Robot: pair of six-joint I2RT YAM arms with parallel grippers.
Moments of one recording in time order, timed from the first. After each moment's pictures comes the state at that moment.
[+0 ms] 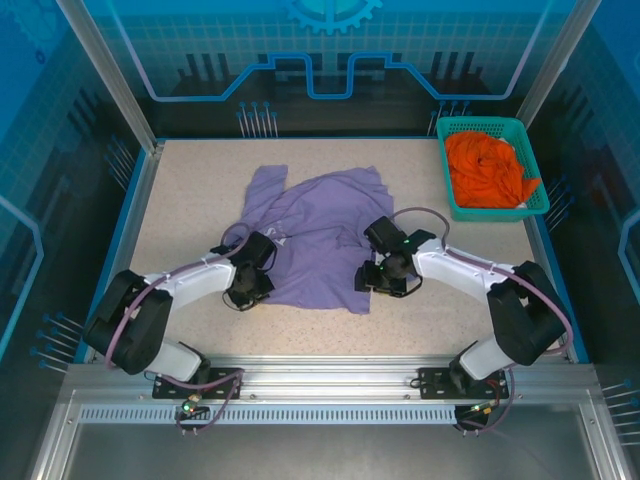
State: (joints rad) left arm -0.45 1.47 0.72 -0.68 0.00 -1.07; right arm 0.62 1.52 0.92 -0.73 -0.20 0.72
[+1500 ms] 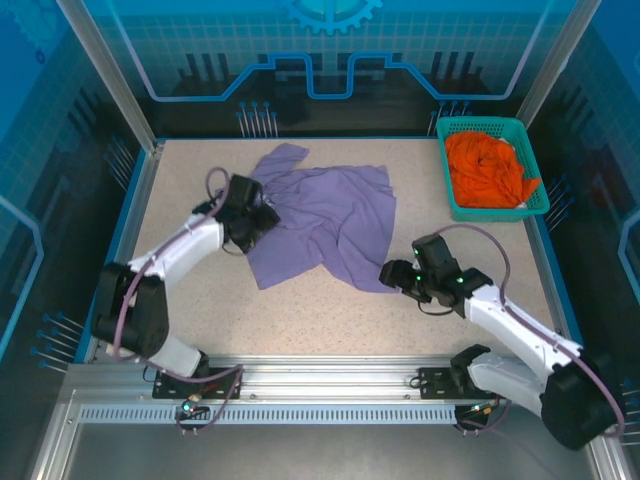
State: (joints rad) left arm -0.32 1.50 1.04 -0.59 0.03 -1.03; right arm 0.45 0.99 0.55 -0.50 -0.16 0.84
